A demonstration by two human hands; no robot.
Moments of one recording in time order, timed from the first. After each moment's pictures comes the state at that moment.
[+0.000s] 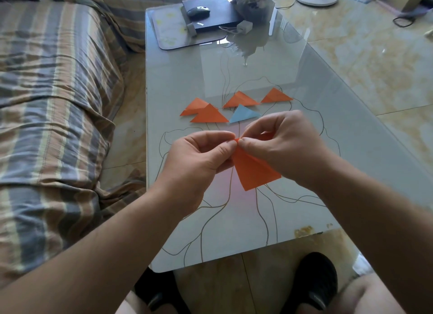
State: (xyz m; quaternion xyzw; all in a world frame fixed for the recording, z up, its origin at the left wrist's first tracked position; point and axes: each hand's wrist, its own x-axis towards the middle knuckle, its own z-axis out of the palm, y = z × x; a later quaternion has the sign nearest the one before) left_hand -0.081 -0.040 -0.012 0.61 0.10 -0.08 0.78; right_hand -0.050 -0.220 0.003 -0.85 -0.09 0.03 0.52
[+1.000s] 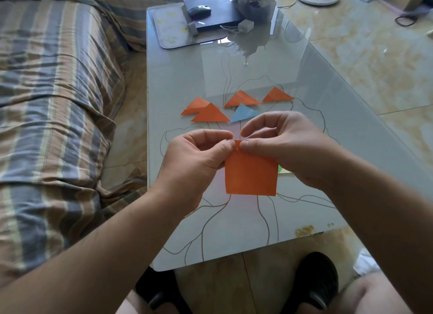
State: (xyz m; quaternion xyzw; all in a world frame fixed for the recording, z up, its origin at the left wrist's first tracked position) left_hand -0.081 -0.037 -0.014 0.67 0.11 -0.05 0.74; right_hand -0.050 -0.226 0.011 -0.75 -0.03 0.18 0.64
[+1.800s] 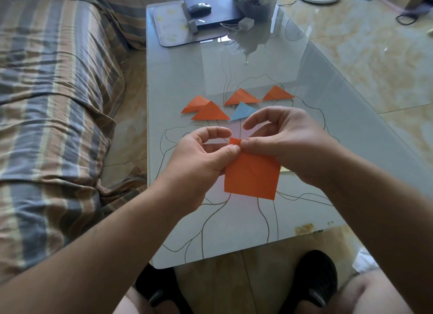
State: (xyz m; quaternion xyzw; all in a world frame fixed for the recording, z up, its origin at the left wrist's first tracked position) left_hand -0.083 -0.039 -0.008 0.65 0.10 -0.12 0.74; right_hand -0.051 -0.223 0.011 -0.76 -0.02 0.15 0.64
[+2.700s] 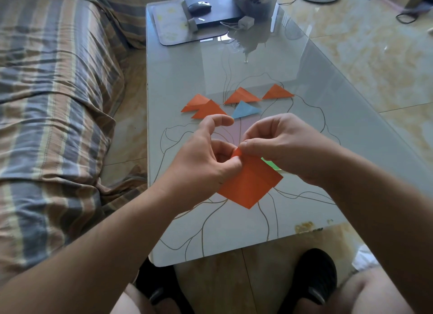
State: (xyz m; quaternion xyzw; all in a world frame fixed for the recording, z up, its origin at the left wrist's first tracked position) left_hand -0.087 -0.032 -0.006 0.79 -0.04 -0.12 0.60; right_hand -0.052 -0.222 0.012 -0.81 -0.08 0.20 0.55
